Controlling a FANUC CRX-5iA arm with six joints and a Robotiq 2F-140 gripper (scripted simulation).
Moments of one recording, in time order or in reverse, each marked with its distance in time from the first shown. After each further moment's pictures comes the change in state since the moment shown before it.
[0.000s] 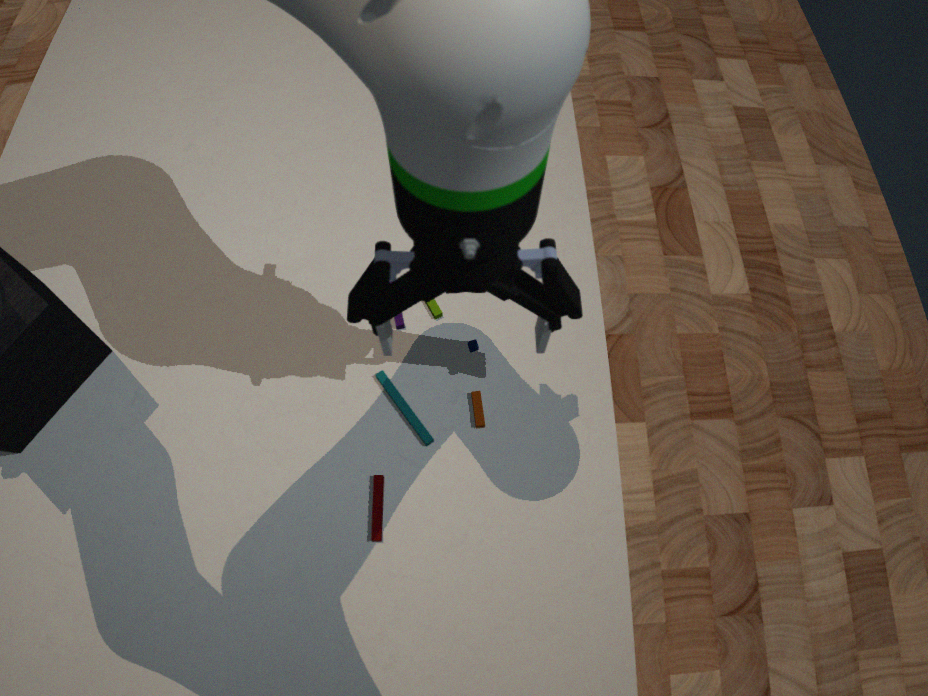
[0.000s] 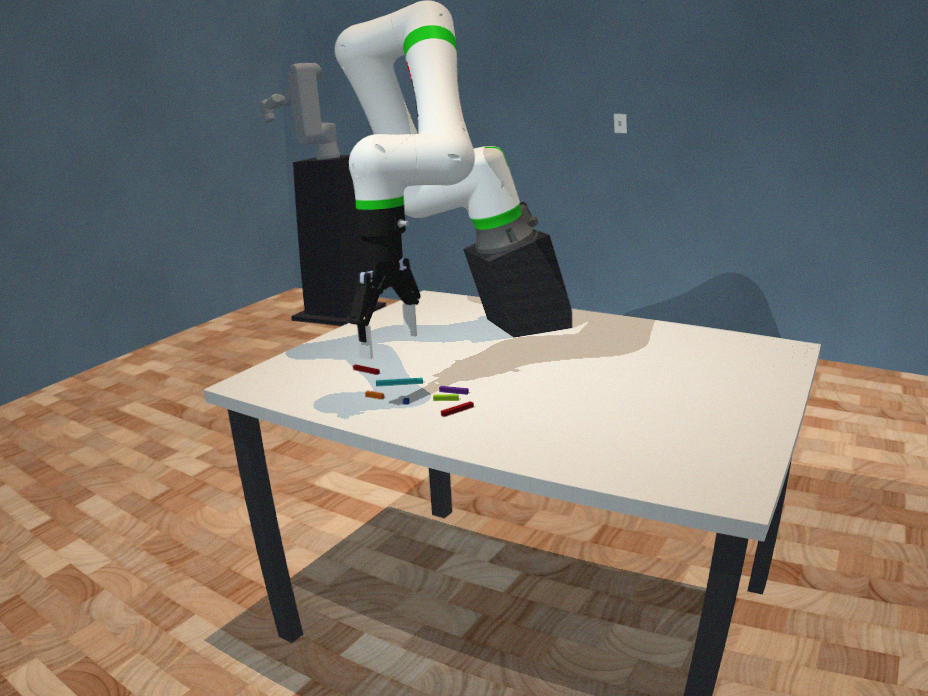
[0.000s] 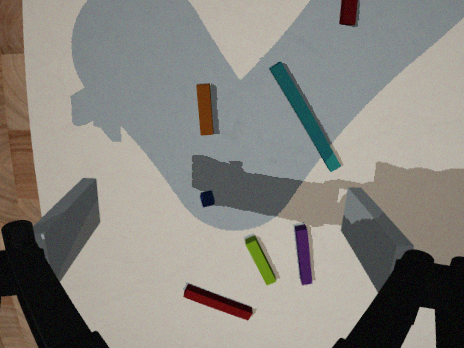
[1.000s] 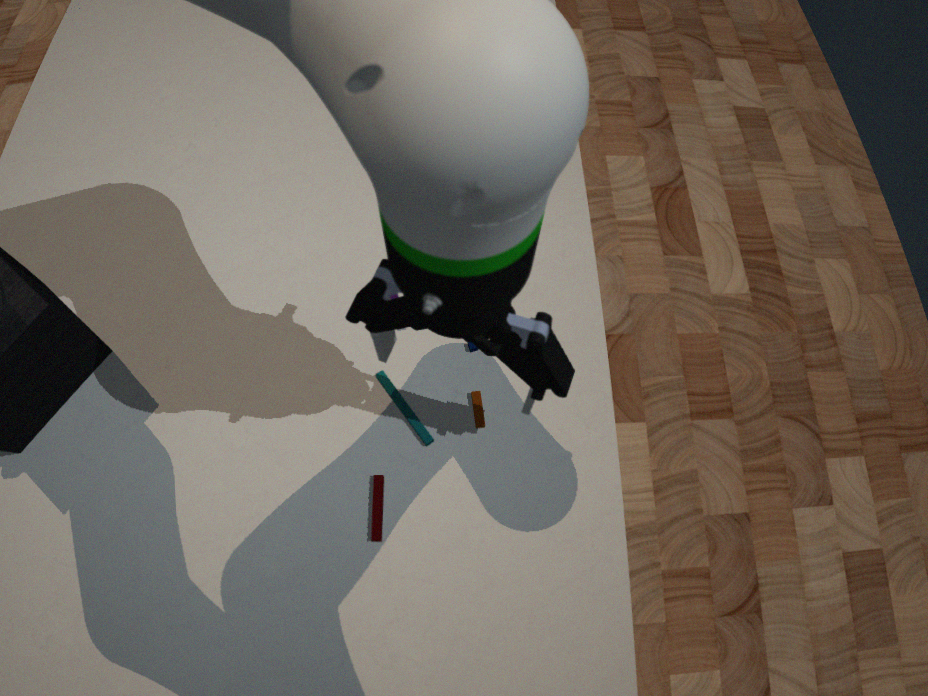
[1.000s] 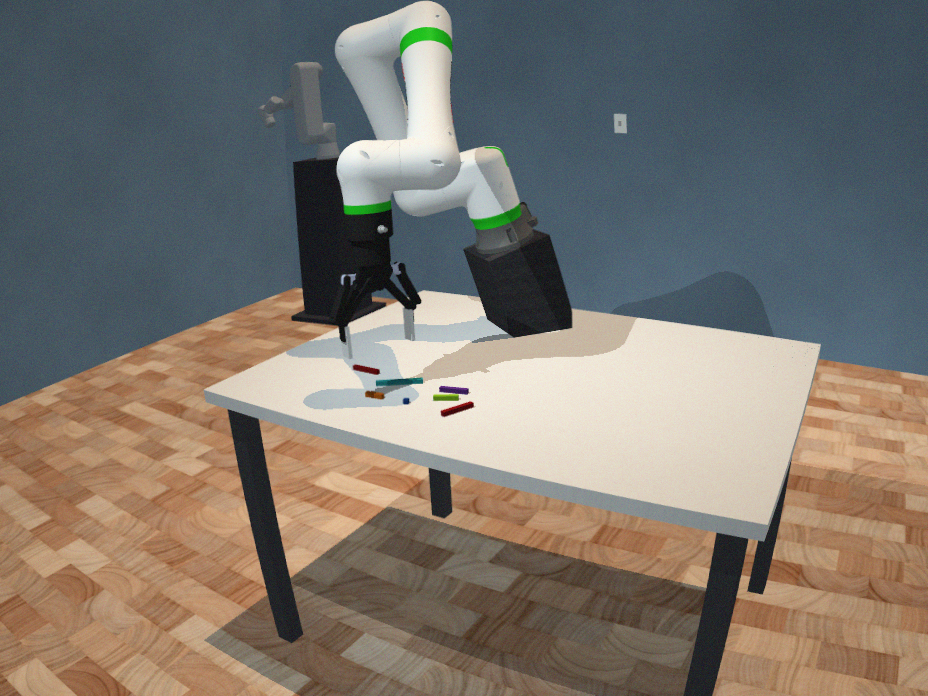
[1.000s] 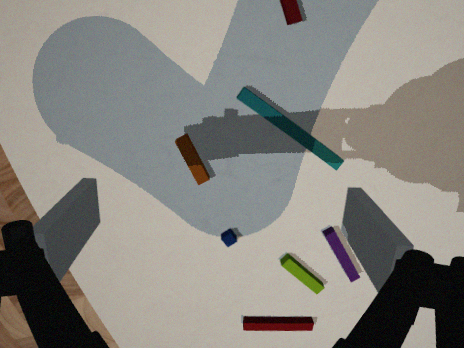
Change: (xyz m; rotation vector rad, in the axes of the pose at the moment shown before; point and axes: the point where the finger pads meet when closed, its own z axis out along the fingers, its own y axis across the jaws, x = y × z) arm 0.031 0.007 0.011 -0.011 -0.010 0.382
